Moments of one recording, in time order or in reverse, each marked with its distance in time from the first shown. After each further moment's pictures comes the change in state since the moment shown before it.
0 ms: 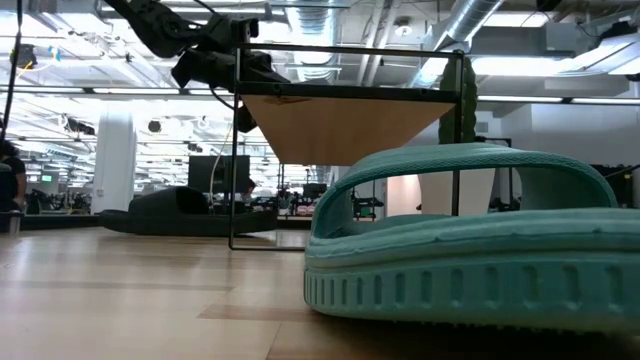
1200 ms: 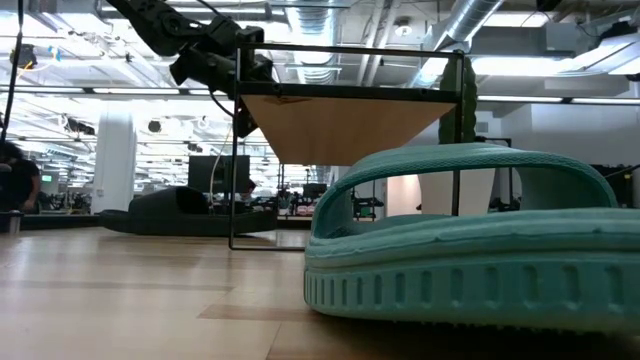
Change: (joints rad) left arm -0.032 -0.002 -0.001 -0.067 -0.171 0.094; right arm 0.000 0.000 0.000 0.000 0.000 0.000
